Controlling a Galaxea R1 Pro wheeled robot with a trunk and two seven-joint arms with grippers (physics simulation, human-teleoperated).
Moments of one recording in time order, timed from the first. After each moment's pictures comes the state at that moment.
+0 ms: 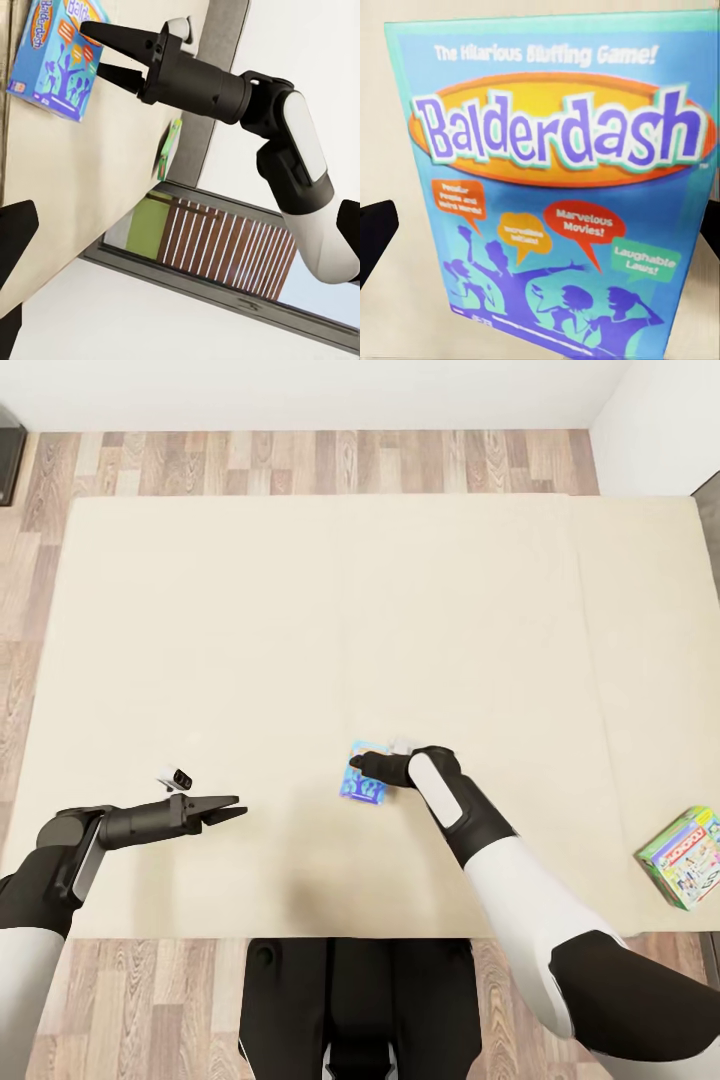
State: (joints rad) left arm -0.76 0.32 0.16 -1.02 0.15 1.02 -1.57; right arm -1.06 0.17 0.27 -0.81 -0.72 0.70 -0.25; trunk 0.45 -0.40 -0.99
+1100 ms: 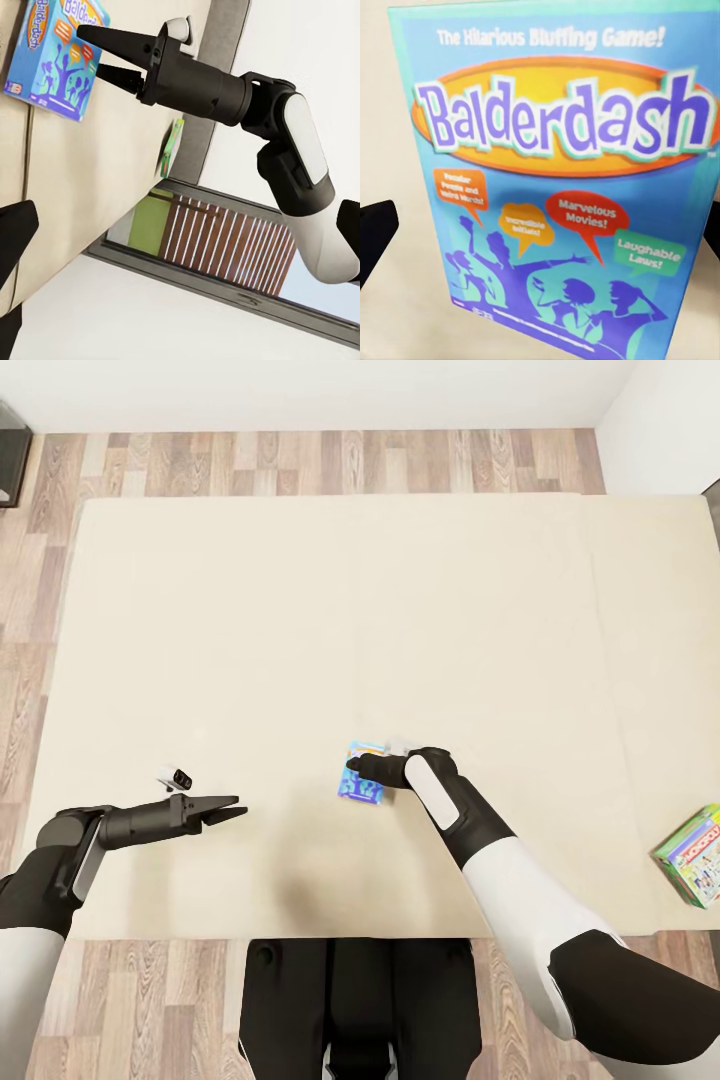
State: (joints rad) left arm -0.76 0.32 0.16 -1.02 0.15 1.02 -1.57; right arm -1.06 0.17 0.30 -0.81 -0.72 0.70 -0.25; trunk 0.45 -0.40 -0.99
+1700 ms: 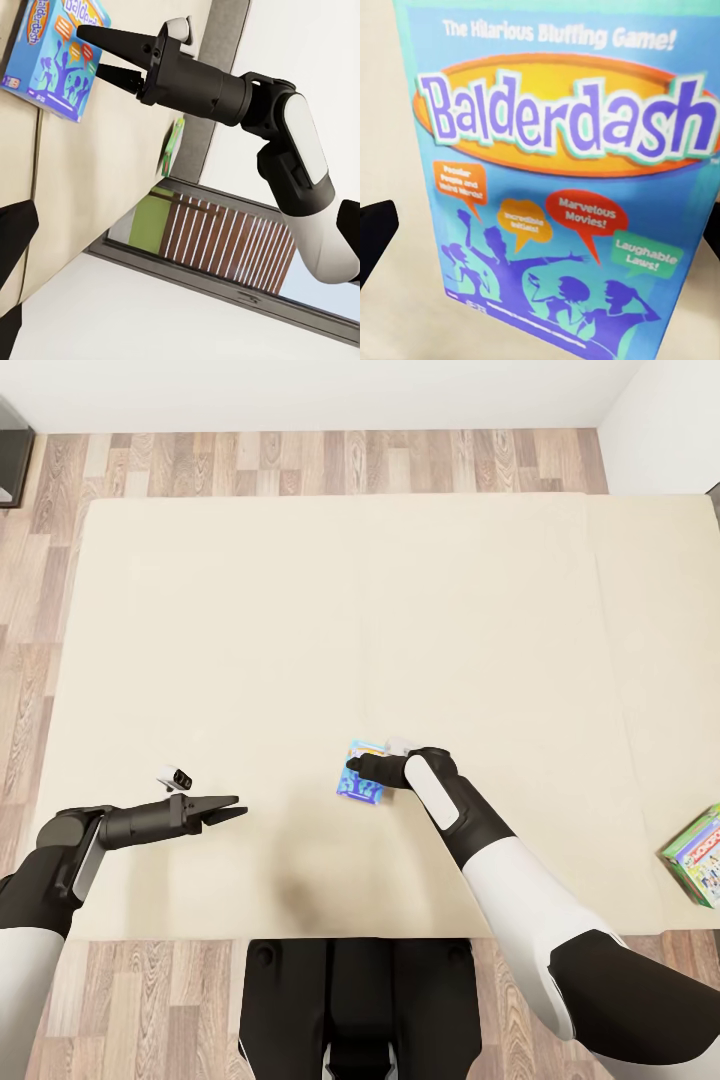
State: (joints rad) left arm -0.76 0.32 0.16 -1.01 0.15 1.02 -1.57; right arm -1.06 0.17 0.30 -0.81 -0.72 0.70 -0.25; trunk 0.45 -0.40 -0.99
